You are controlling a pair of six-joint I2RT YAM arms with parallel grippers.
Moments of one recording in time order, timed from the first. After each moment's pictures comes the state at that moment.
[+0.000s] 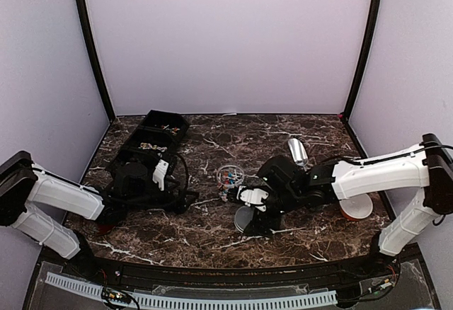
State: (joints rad) left arm -0.77 1.35 0.37 0.55 0.08 -0.28; right arm 1.09 1.55 0.91 -0.34 -0.11 -0.26
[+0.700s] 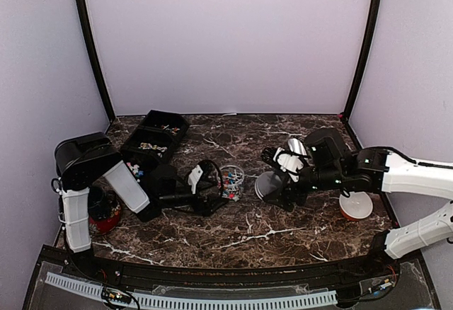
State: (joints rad) left arm -0.77 2.01 0.62 1.09 0.39 -0.06; right arm 0.95 1.16 0.84 -0.39 -0.08 -0.19
